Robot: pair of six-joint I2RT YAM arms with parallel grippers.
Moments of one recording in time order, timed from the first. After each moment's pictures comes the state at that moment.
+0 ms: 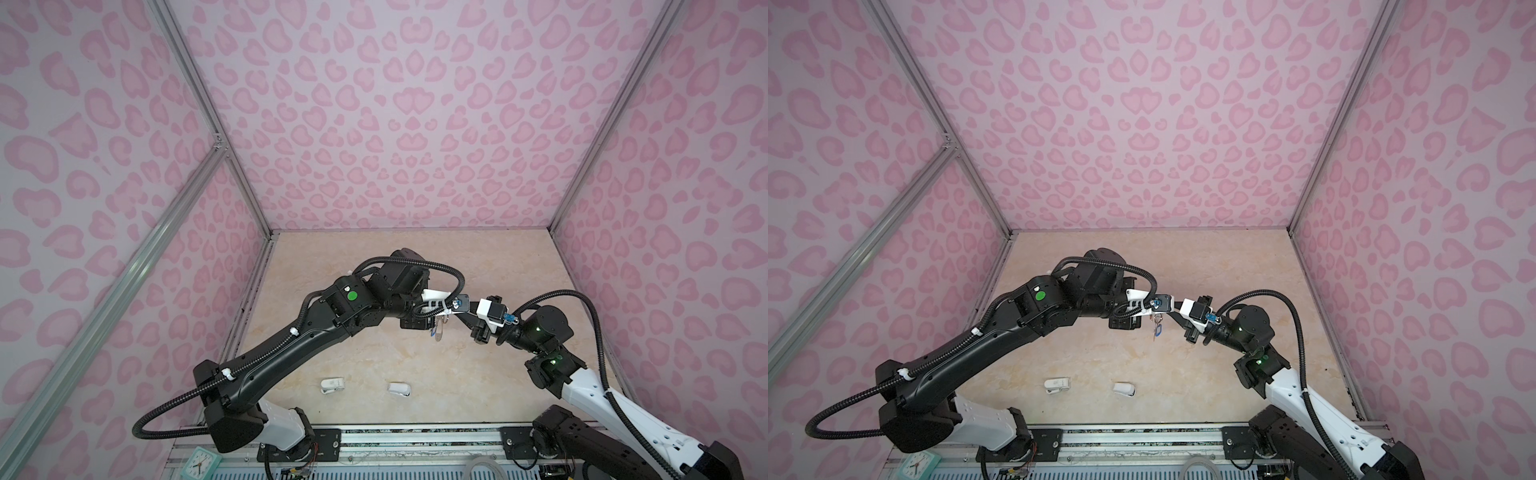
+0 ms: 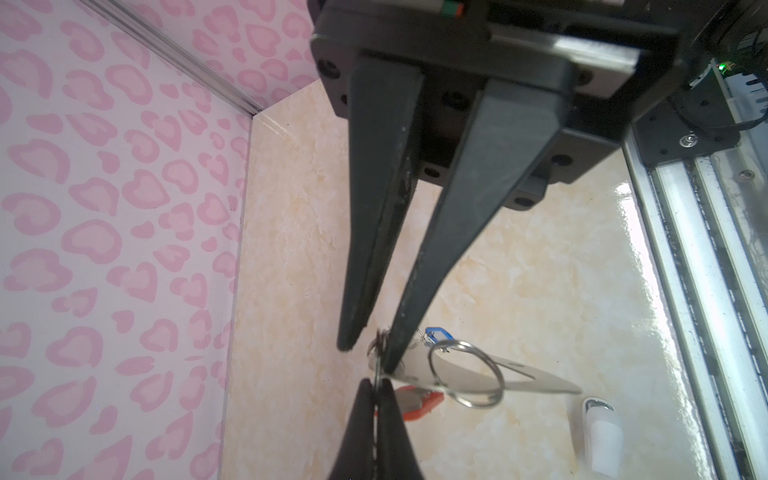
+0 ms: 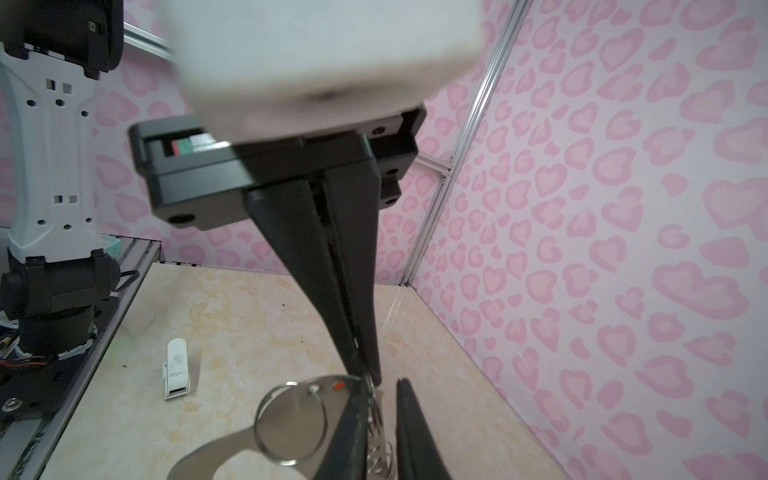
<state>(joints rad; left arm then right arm) -0.98 1.45 1.62 -0.89 0.09 0.80 0.54 0.87 0.51 0.50 -0.62 -0.26</state>
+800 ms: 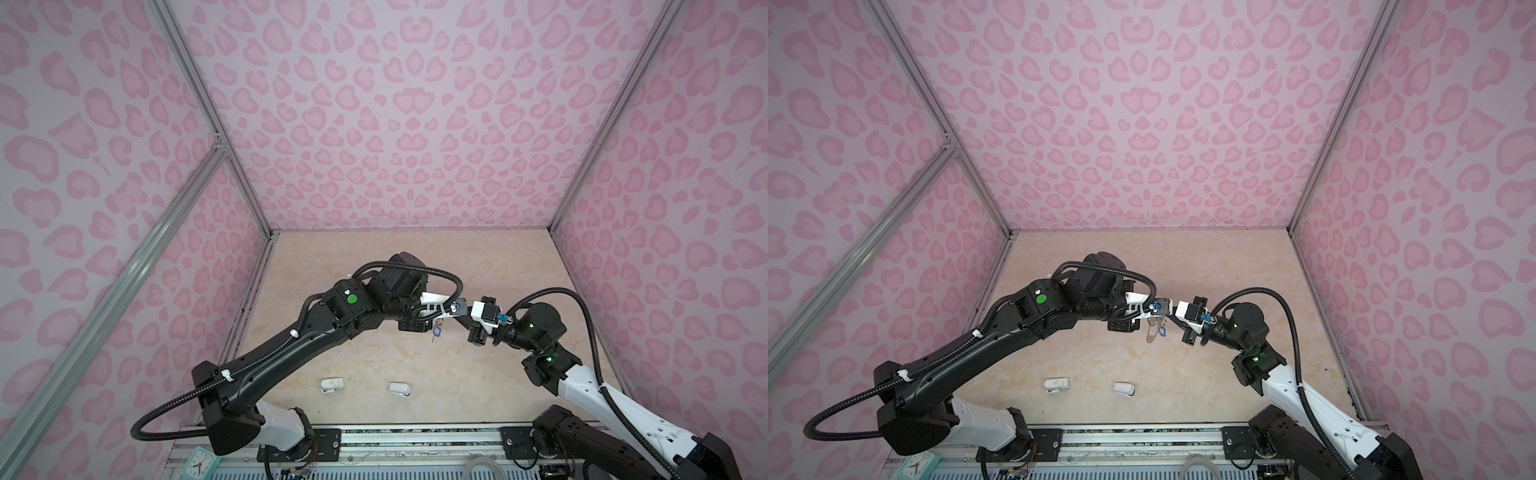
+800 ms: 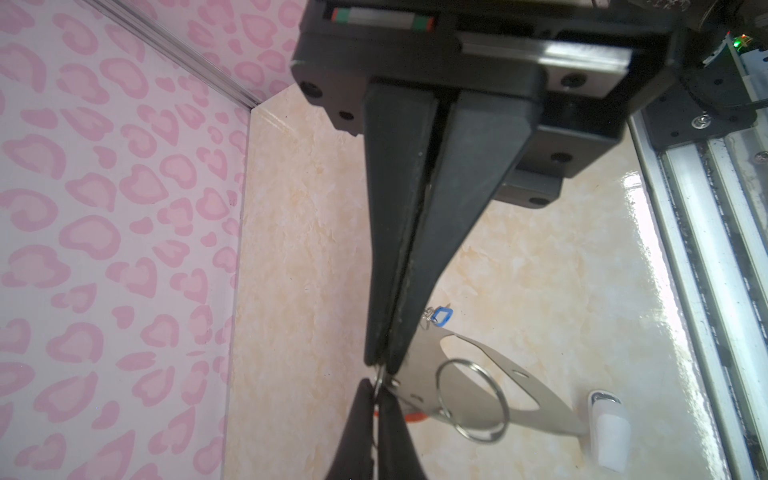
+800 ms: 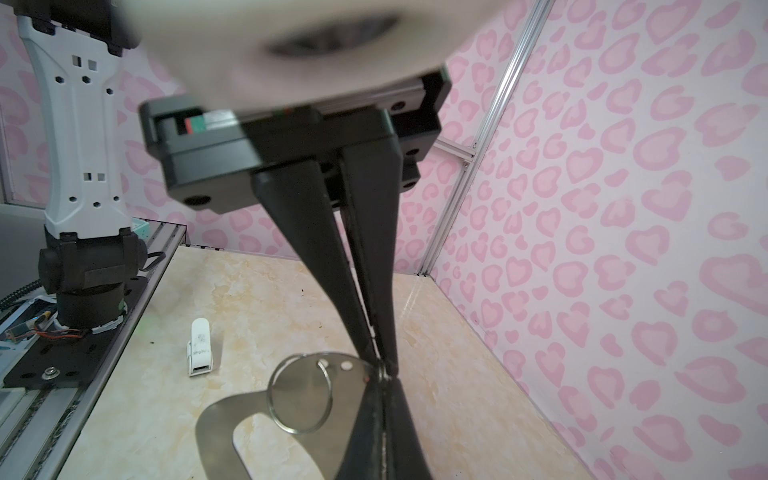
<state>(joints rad) -0.98 1.43 1.56 -0.85 0.08 0.81 0.53 0.91 0.50 0.51 -0.67 -0.27</state>
